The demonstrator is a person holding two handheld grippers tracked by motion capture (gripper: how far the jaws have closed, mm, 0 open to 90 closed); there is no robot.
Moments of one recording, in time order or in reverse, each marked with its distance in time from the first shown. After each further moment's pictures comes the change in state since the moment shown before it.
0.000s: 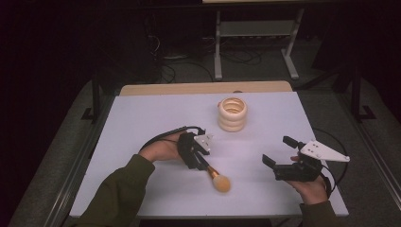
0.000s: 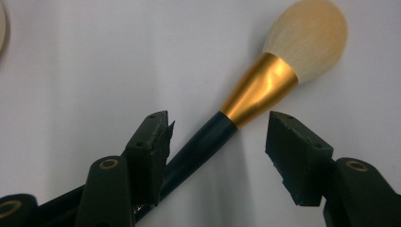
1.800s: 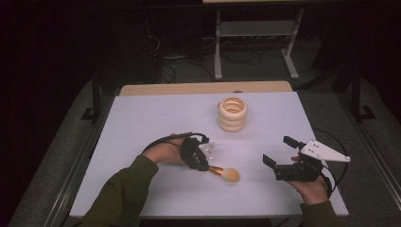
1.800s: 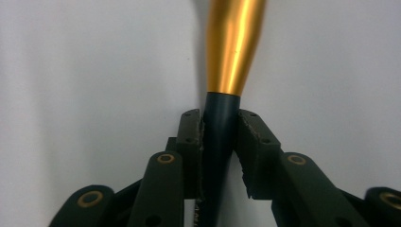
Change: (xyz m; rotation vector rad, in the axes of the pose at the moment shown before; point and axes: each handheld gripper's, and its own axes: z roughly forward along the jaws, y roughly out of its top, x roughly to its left) left arm -0.003 0.001 0.018 0.103 -0.036 0.087; right arm -0.001 0.000 -0.001 -0.001 -0.002 -0.001
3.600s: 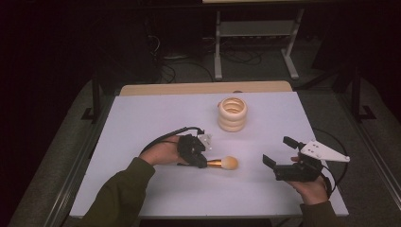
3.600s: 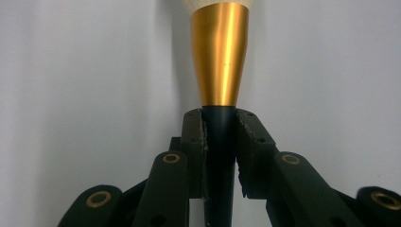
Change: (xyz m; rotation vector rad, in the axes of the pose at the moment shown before) left arm 0.001 -0.006 -0.017 -0.071 0.005 -0.262; right arm 0.000 -0.001 0.000 0.007 0.000 0.009
